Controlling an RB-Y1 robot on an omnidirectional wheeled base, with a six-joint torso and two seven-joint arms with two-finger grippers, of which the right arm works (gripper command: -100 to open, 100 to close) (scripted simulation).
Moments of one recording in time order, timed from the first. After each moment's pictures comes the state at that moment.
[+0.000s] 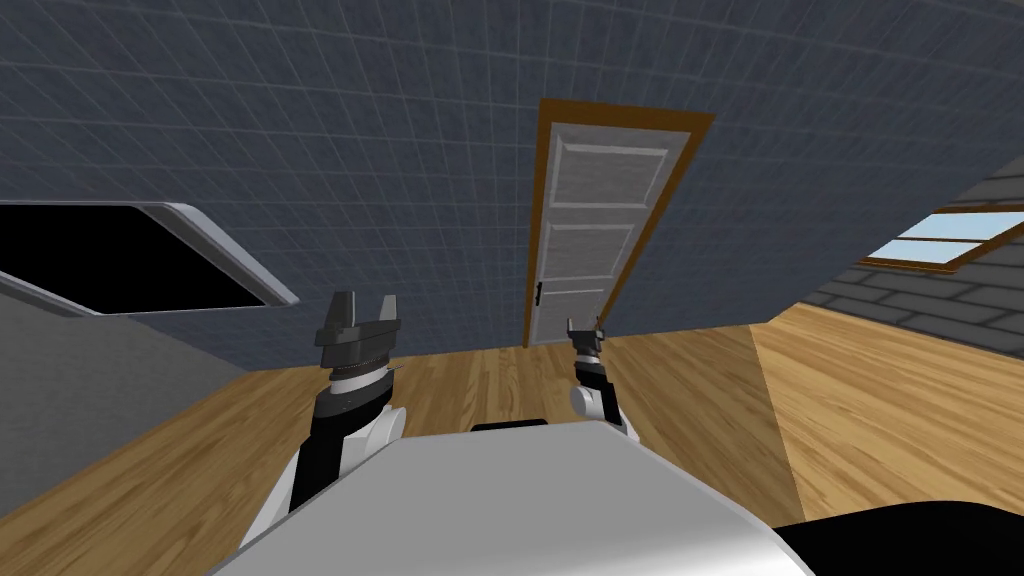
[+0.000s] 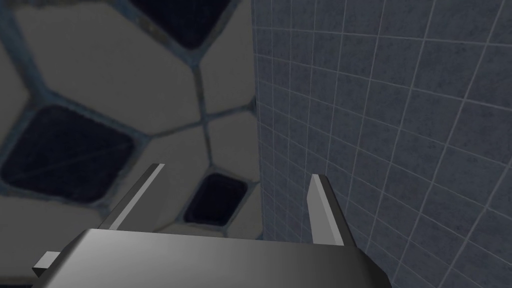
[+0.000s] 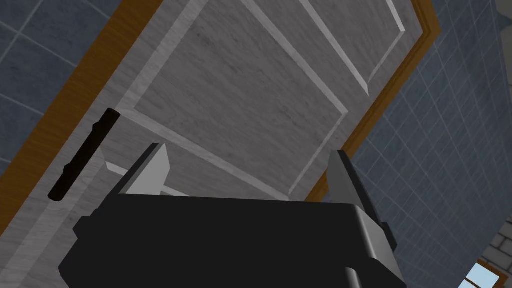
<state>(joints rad) 0.30 -0.13 0.04 -1.71 -0.45 -0.67 -0.54</state>
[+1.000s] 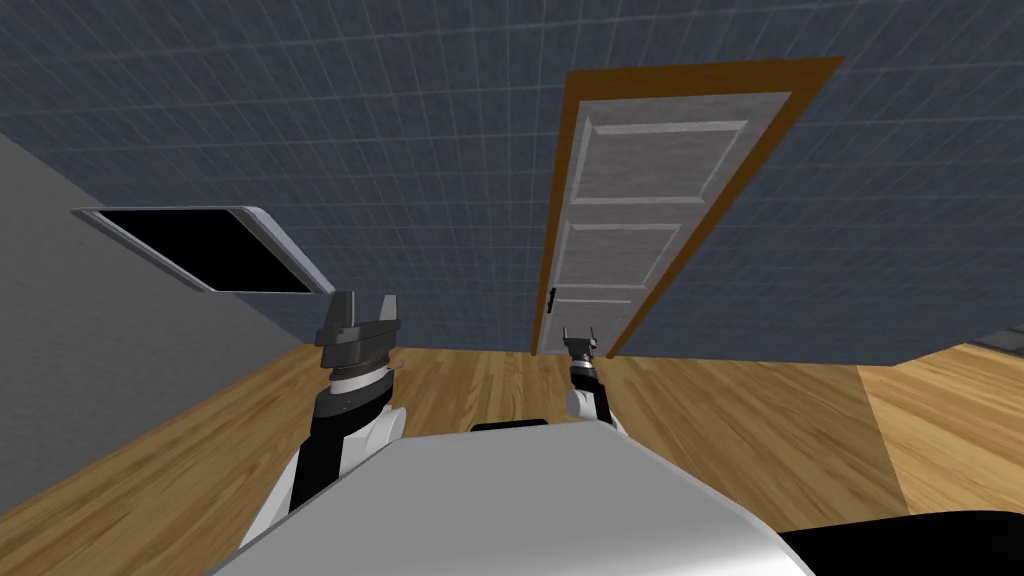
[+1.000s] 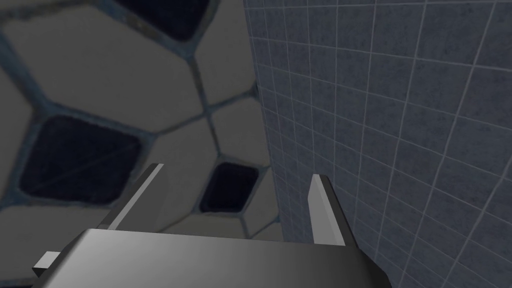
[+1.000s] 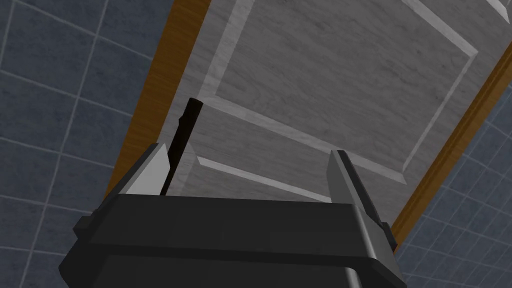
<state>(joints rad) 0.22 -0.15 0.09 -1.47 -0.57 -0.73 -0.70</state>
